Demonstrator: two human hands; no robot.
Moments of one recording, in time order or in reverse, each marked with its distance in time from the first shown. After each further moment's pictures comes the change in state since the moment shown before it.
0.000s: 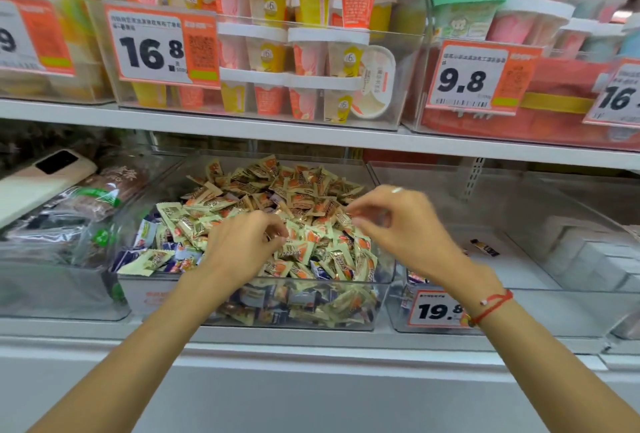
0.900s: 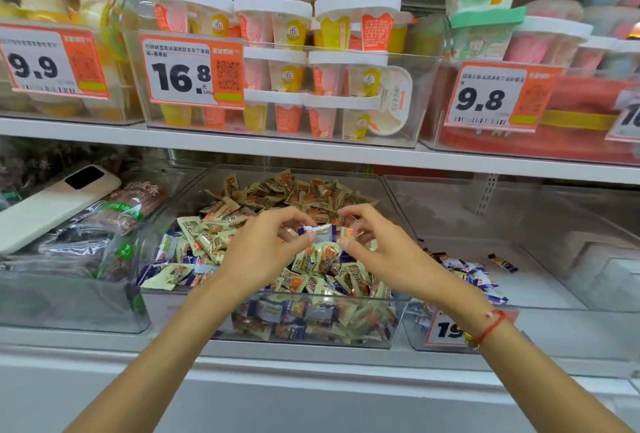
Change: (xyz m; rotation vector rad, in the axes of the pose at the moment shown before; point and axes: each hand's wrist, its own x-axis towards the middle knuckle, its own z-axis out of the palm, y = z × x) left_hand -0.005 0.010 -0.023 -0.444 0.043 0.011; right_hand 0.009 -0.019 0.027 0.258 -0.282 0.204
